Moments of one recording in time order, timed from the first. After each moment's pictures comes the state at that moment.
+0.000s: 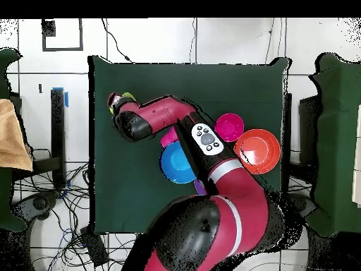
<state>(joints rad) -0.40 -0.32 0.68 1.38 -0.74 0.24 2.60</state>
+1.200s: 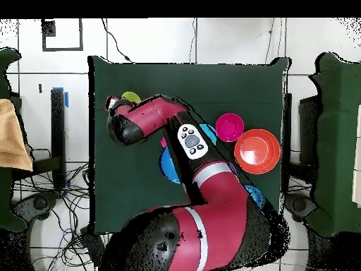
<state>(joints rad) -0.31 -0.39 0.56 1.38 -0.74 0.24 2.60</state>
